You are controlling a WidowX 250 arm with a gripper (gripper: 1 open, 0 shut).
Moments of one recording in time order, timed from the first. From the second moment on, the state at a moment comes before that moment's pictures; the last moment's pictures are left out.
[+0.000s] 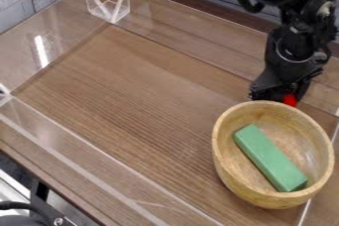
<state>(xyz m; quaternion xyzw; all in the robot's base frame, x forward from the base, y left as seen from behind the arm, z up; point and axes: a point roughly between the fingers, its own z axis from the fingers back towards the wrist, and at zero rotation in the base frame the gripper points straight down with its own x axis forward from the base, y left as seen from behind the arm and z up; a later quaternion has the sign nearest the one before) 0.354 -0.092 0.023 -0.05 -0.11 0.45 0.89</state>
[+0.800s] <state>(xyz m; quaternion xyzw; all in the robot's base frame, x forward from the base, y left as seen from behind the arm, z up) 0.360 -0.081 0.020 -0.01 -0.13 0.47 0.87</state>
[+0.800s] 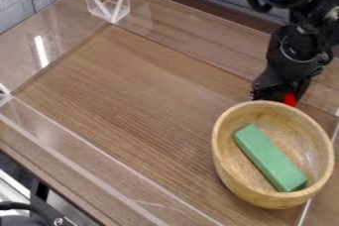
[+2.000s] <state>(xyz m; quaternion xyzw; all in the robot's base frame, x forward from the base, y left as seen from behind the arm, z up) 0.327 -0.036 0.047 0.01 -0.08 0.44 0.89</state>
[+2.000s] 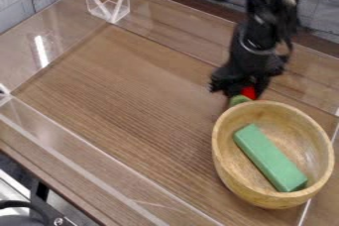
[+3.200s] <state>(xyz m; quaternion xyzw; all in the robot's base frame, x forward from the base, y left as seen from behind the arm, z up) 0.300 0.116 0.153 -0.05 -0.11 0.65 0.75</state>
